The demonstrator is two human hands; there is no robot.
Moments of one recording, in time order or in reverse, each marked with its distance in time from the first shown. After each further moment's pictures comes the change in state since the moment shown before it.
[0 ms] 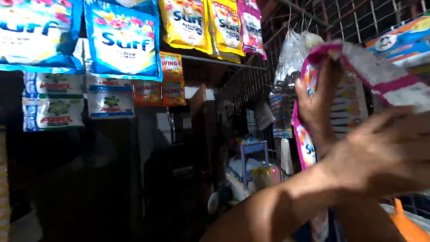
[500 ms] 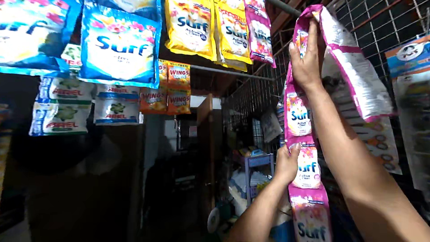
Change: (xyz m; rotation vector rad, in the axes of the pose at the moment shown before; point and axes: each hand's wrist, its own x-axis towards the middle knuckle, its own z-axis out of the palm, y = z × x) left_hand -0.160 -0.090 0.004 -0.679 0.097 -1.458; right_hand 0.119 0.013 0.081 0.492 0.025 -0.136
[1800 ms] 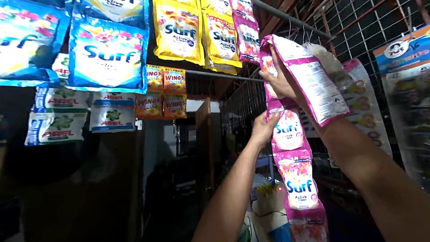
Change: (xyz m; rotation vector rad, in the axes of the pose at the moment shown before) left_hand 0.067 0.069 -0.030 -0.027 -0.036 0.048; right_hand -0.022 -0.017 -0.006 0.034 -0.490 0.173
